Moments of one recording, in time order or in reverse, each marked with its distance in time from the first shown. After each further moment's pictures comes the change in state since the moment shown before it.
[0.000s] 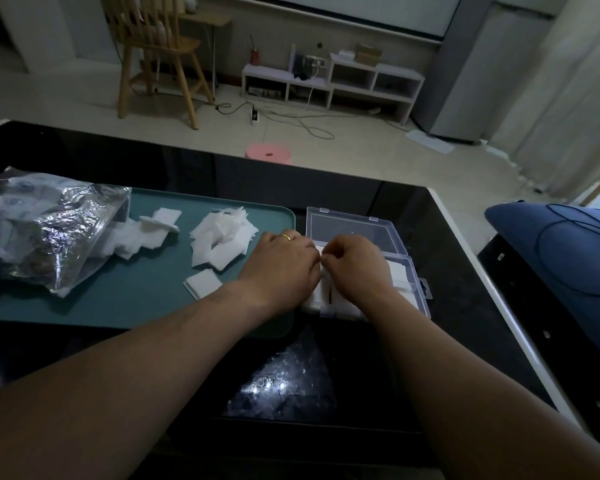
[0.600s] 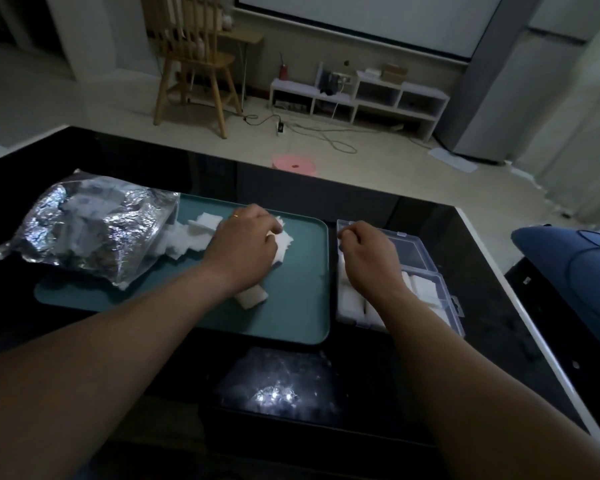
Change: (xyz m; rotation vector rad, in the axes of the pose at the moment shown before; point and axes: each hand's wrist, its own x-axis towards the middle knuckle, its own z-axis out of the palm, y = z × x) left_hand -0.038 -0.096 -0.041 -0.280 0.190 -0.329; right_hand 0.001 -0.058 -0.003 0.253 0.088 -0.052
